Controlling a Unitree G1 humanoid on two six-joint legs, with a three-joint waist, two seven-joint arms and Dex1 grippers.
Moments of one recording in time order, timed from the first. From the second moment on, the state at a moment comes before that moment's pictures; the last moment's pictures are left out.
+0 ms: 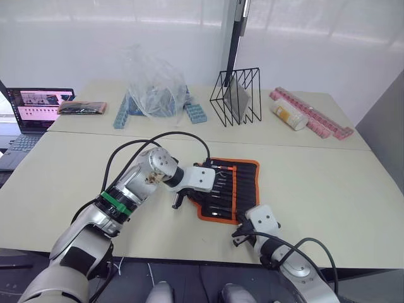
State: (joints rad) left arm -0.90 0.50 -0.57 0.21 0.14 0.26 -1.35; right arm 0.22 -0.28 0.25 -0.57 0.00 0.54 0.24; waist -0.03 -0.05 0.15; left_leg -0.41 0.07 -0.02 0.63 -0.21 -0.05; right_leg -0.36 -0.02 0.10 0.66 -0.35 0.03
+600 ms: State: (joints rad) left arm -0.91 0.31 -0.60 0.30 0.23 0.28 -1.28; right arm 0.22 -0.27 0.25 -0.57 0.00 0.56 0.22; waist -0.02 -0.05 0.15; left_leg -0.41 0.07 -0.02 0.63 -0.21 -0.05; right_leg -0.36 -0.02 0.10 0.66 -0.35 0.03
